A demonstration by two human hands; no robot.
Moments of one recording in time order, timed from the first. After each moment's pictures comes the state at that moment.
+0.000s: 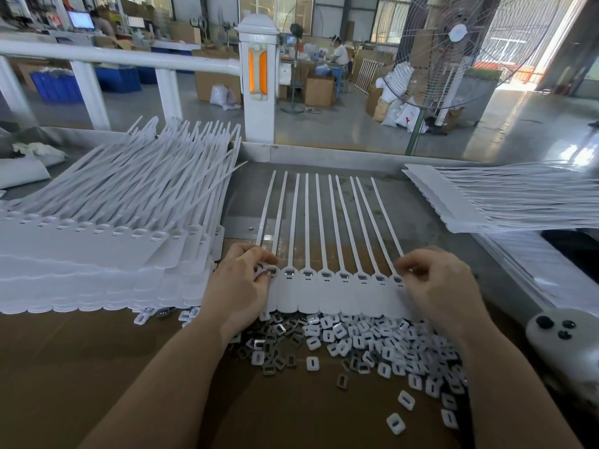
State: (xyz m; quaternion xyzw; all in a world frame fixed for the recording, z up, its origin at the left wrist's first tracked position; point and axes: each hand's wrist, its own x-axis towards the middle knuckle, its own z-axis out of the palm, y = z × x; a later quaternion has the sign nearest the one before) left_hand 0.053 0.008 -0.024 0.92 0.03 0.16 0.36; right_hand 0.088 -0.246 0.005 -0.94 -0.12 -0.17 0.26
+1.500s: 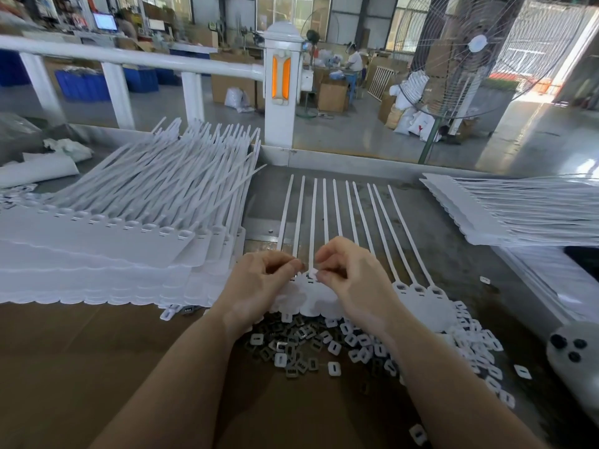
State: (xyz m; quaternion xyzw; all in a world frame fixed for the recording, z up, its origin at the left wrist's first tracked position) left_hand 0.047 0.017 -0.013 0.81 0.00 0.10 0.58; right_hand 0.073 -0.139 0.012 -0.87 -0.23 -0.01 0.43
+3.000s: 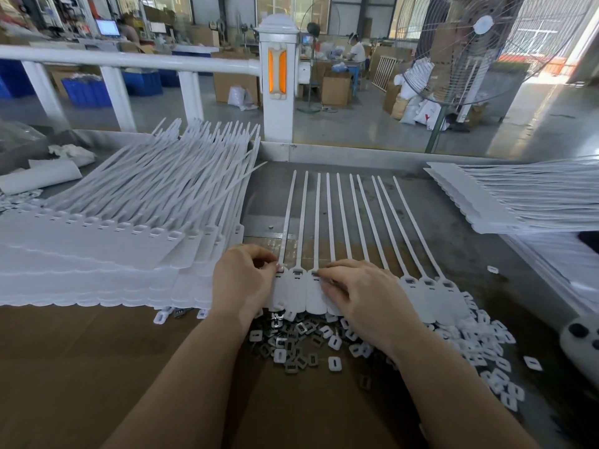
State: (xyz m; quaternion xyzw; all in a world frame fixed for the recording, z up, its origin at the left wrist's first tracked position) left_hand 0.055 0.018 -0.019 0.88 0.17 0.20 0.40; right_hand 0.075 -0.159 -0.015 -0.93 -0.29 -0.08 0.20
